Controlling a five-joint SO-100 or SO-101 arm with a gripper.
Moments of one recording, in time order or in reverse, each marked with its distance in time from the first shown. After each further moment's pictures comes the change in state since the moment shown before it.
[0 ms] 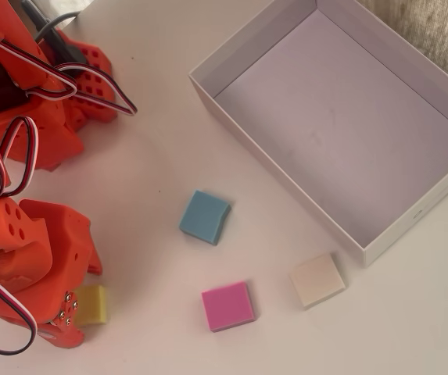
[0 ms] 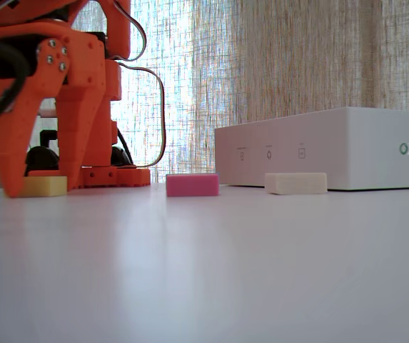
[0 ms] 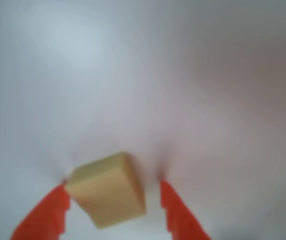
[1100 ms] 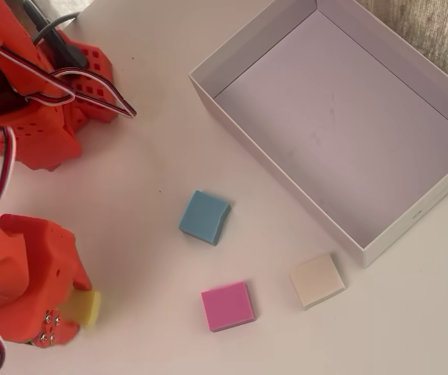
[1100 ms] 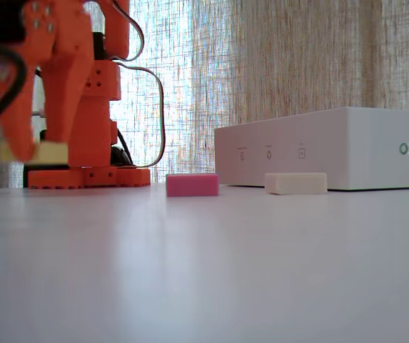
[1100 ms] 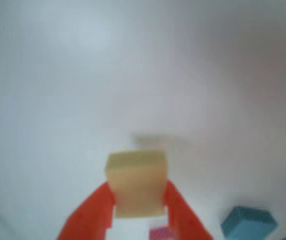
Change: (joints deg) arm -2.4 10.7 -12.0 4.8 -4.9
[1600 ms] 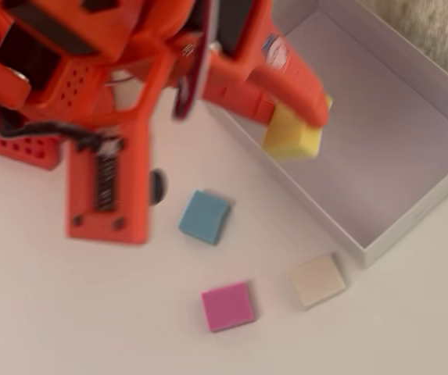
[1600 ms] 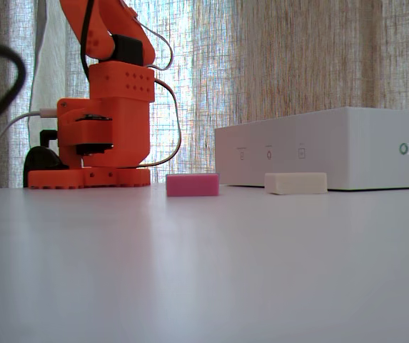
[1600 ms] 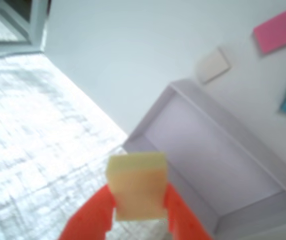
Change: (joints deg) arm -56.2 11.1 -26.0 11.8 -30.7
